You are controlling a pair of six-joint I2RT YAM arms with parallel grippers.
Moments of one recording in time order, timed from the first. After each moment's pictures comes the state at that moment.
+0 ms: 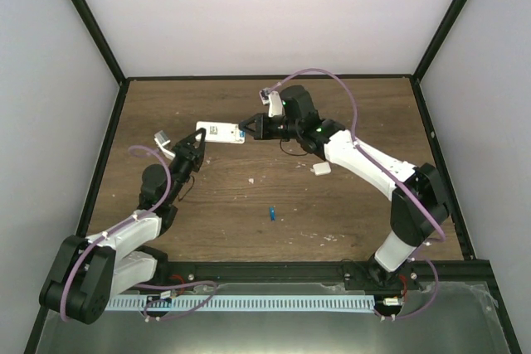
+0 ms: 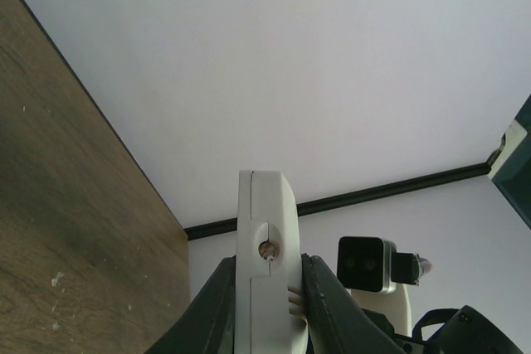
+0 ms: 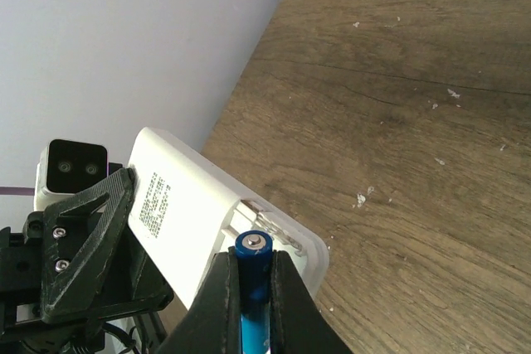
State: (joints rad) left arm -0.32 1.09 0.26 0.99 0.13 -1.44; right arm 0.68 1.64 1.33 -0.15 -0.44 0.61
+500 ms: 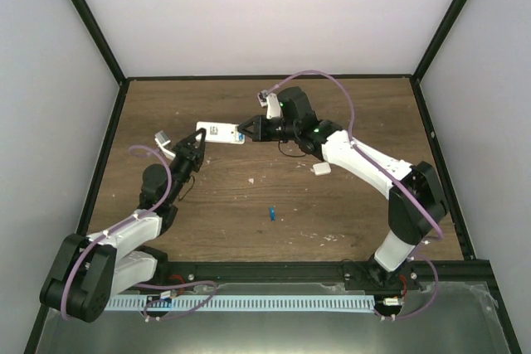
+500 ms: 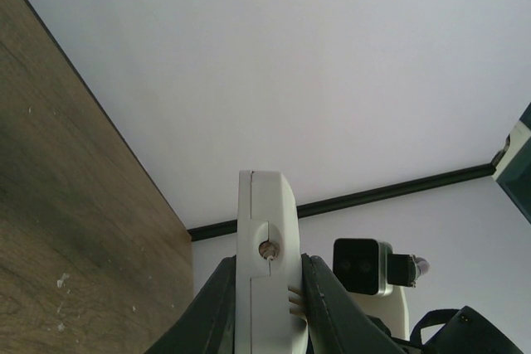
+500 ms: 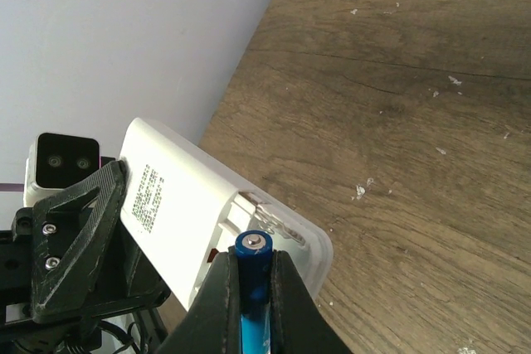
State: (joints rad) left arm -0.32 1.11 0.26 1.00 0.13 -1.44; right arm 0.69 1.66 1.33 -0.15 -0.44 0.63
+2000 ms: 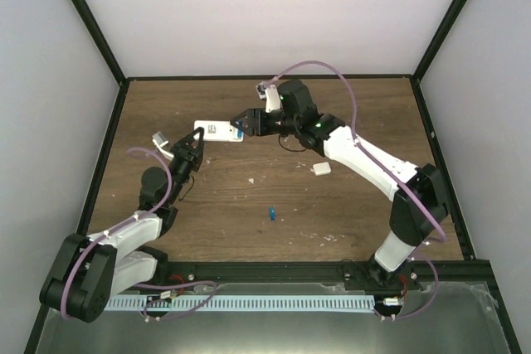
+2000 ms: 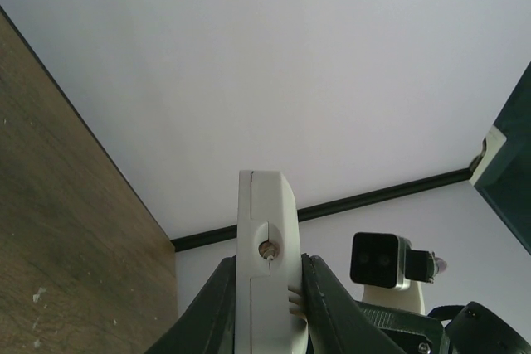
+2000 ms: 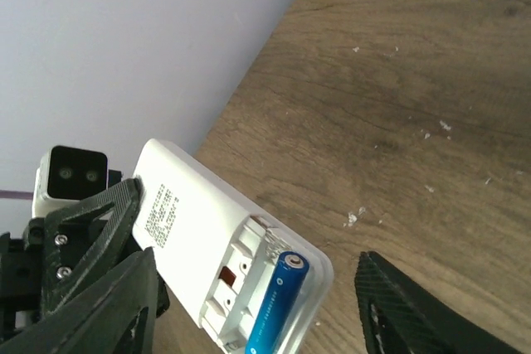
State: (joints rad) left arm -0.33 1.11 0.24 1.06 0.11 -1.44; right arm 0.69 1.65 1.41 -0.21 -0.40 0.53
